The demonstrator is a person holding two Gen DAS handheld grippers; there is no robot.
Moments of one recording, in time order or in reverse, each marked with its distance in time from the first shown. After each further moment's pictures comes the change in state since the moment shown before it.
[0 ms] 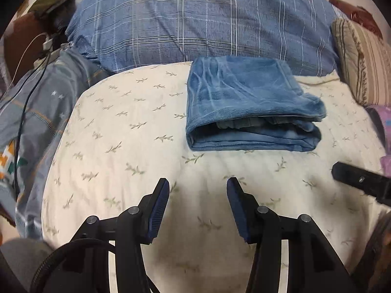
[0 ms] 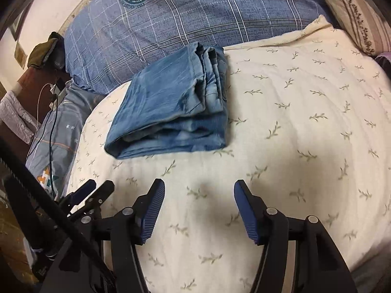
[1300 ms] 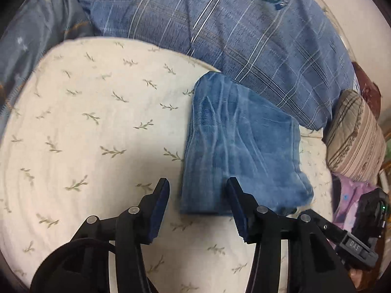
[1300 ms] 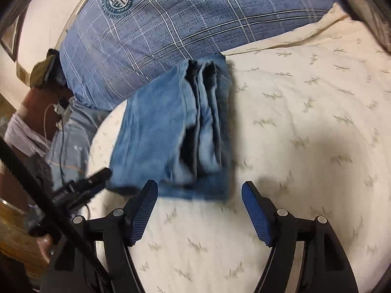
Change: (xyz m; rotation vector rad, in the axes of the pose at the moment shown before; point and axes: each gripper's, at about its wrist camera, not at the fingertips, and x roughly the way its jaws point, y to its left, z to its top) left arm 0.082 0.073 0.084 -0.311 0.127 -0.316; right arm 0.034 -0.029 0.059 0.070 0.054 0.118
